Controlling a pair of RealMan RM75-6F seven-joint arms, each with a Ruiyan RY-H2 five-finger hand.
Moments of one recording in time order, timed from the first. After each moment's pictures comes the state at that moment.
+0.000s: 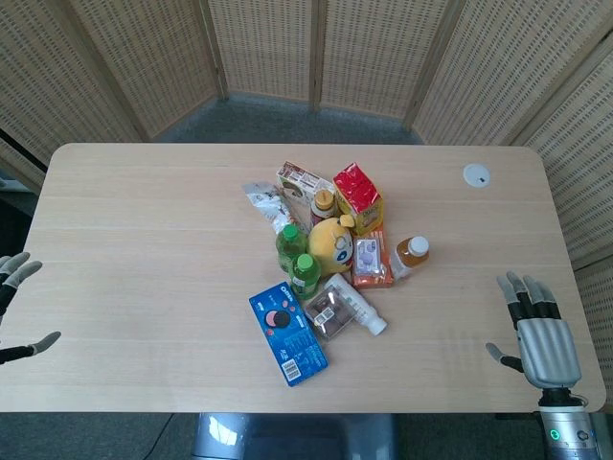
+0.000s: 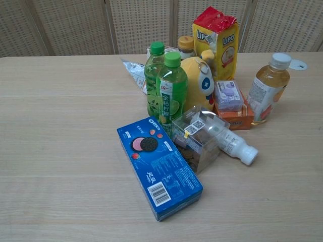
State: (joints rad) left arm -0.08 -0.88 -0.02 -1.82 1.54 1.50 -0.19; right arm 0.08 -1.19 0.06 -1.69 -1.54 1.50 -0.24
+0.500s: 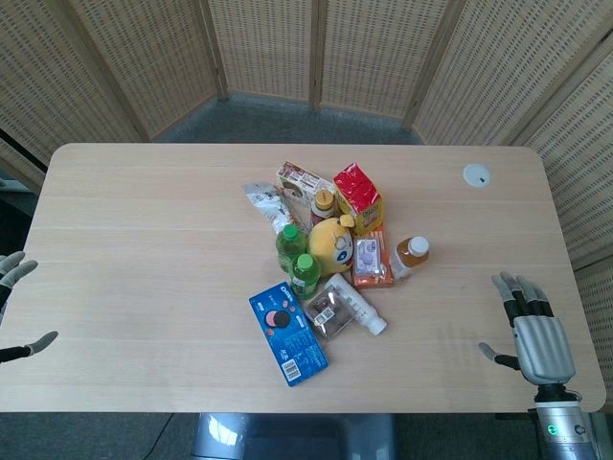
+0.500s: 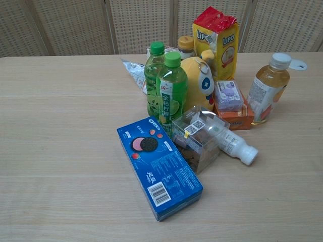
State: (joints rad) left arm -0.07 -0.87 -0.02 -1.82 1.54 1.51 -0.20; right arm 0.11 -1.19 0.07 -1.69 -1.50 1.44 -0.12
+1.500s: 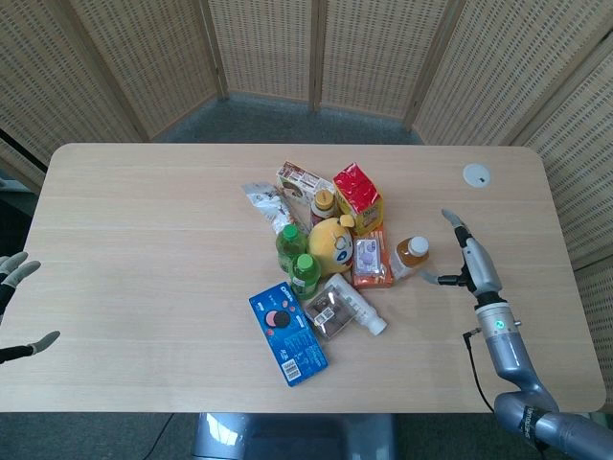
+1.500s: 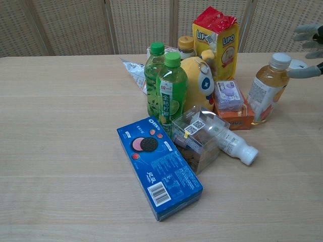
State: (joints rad) left arm -0.07 -0.88 -0.03 -1.83 1.52 1.49 -0.18; right arm 0.46 -1.45 0.30 -1.35 -1.24 1.01 0.55
